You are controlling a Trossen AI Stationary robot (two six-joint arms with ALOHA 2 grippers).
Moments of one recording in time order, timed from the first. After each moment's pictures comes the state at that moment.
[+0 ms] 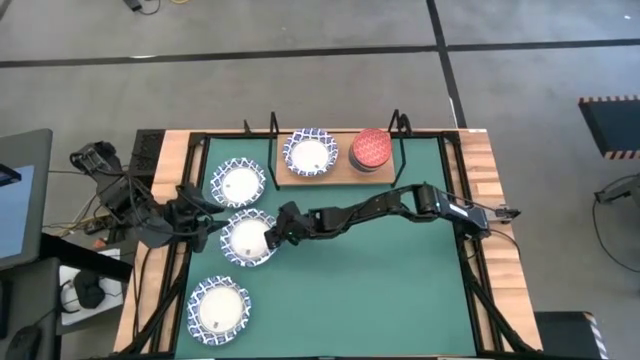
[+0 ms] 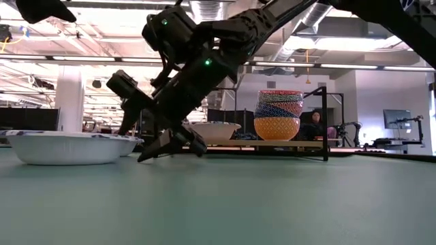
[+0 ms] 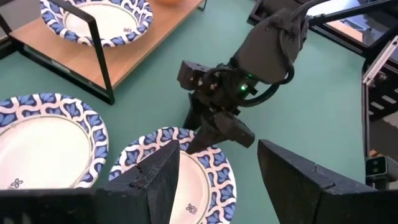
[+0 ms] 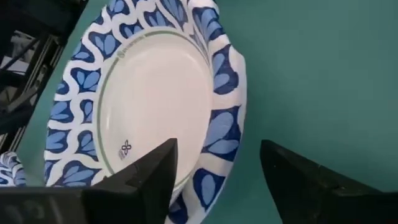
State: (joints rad) left arm -0.72 0.72 0.96 -1.08 -0.74 -1.04; right arm 0.07 2.38 1.74 -0.08 0.19 1.07
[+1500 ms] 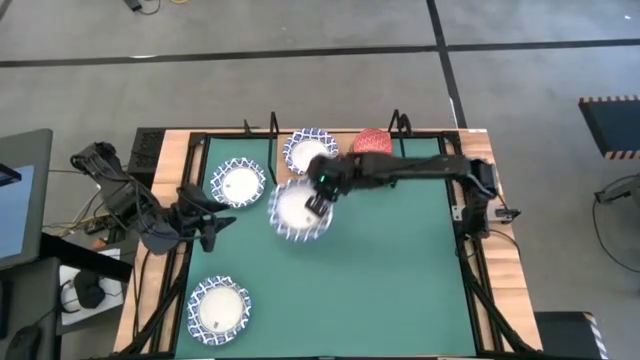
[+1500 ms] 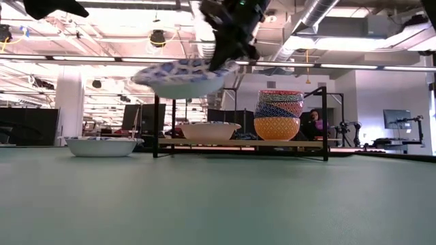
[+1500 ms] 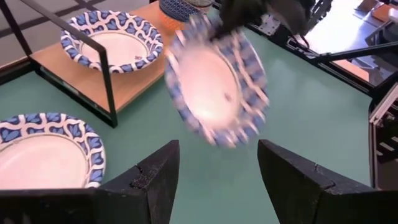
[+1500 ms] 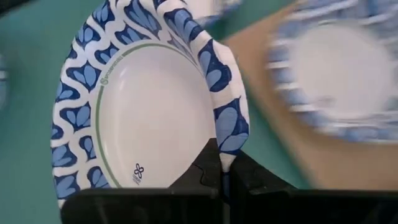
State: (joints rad) left arm -0.72 0.78 0.96 -0.99 -0.88 -1.08; right arm -0.09 1.87 1.74 -0.79 0.18 0.39
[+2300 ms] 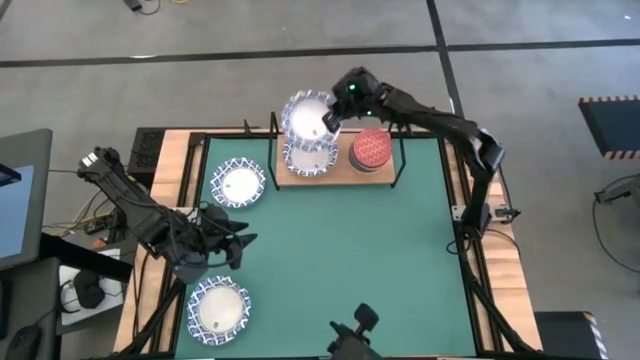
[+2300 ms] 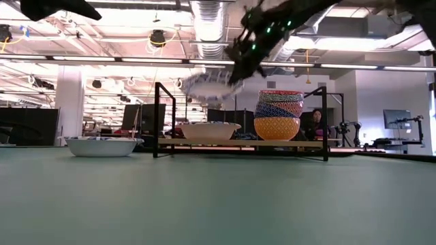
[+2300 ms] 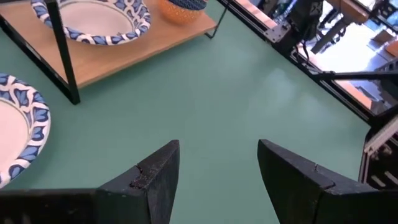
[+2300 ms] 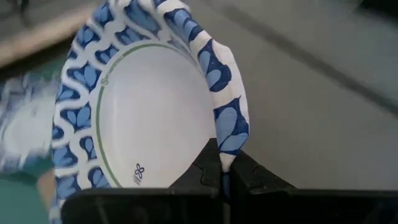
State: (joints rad) left arm -0.72 1.05 0.96 -0.79 -0.93 -1.29; right arm -0.61 1.88 1.72 -0.46 0.03 0.08
